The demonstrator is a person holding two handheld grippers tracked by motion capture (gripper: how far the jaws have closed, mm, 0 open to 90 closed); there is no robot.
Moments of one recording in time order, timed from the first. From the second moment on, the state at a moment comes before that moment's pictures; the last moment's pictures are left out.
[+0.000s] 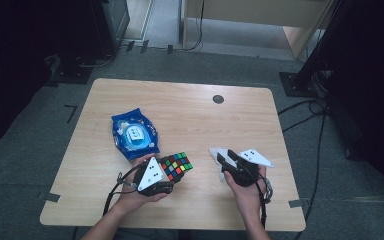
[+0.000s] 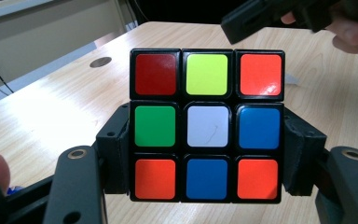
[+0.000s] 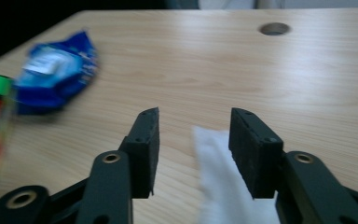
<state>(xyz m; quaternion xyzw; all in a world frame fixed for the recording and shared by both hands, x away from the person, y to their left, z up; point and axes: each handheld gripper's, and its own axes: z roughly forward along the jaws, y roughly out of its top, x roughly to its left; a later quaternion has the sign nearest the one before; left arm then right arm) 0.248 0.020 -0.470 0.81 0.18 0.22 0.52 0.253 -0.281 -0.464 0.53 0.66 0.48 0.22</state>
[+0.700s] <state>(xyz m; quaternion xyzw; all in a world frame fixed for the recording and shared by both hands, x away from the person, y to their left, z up) 0.238 0.007 -0.469 0.81 0.16 0.22 0.52 0.233 -0.201 -0.448 0.52 0.66 0.55 0.03</state>
